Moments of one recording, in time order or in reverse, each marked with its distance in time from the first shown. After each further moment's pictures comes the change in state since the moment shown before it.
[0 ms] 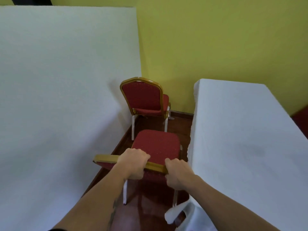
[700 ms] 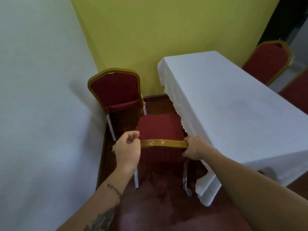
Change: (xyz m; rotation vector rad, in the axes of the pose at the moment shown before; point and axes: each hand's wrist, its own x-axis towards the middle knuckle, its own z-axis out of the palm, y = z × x) left_hand -0.009 -0.152 0.037 -1.471 0.498 -0.356; right_hand 0.067 -0.074 0.018 0.327 0.061 0.690
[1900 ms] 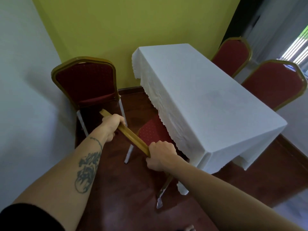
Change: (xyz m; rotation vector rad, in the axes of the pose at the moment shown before) left_hand 0.119 0.013 0.014 0.022 -0.391 -0.487; right_hand -0.039 -0.115 0.028 -0.304 -0.015 -0.009
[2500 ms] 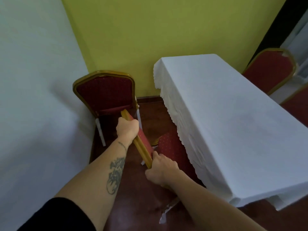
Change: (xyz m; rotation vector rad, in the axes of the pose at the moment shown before) left_hand 0.087 0.052 0.028 0.099 0.353 0.144; right_hand 0.102 0.001 -0.015 0.335 -0.155 -0.004
